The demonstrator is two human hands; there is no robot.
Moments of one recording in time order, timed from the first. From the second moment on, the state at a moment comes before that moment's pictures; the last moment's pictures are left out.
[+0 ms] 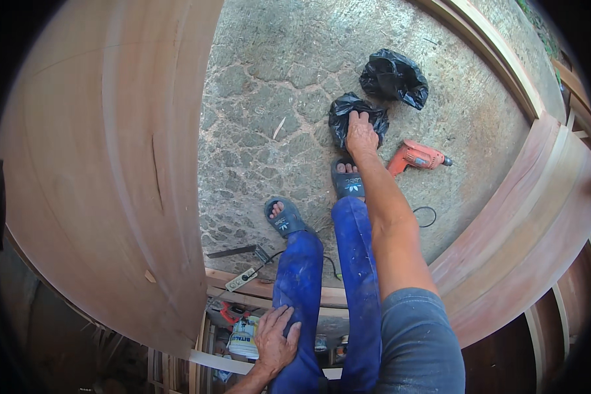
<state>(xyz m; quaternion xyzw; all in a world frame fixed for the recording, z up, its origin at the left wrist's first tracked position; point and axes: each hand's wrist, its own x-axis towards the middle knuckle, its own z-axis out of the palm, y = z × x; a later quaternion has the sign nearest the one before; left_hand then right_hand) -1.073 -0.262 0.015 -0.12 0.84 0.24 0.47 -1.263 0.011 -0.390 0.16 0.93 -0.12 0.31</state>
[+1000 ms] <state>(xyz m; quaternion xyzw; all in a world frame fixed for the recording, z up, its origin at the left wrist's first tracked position) -1.027 -0.230 0.027 -0.17 0.84 0.25 0.44 -1.230 0.063 -0.224 0.50 0.57 -0.43 0.50</state>
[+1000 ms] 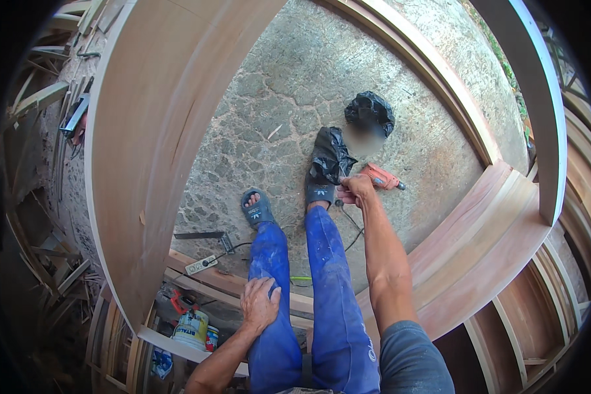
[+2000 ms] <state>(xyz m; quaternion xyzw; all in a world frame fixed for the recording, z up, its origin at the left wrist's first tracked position) -0.945 -0.131 -0.064 -0.56 0.44 0.68 0.17 -1.214 0.031 -0.379 -0.10 0.94 -0.21 0.26</state>
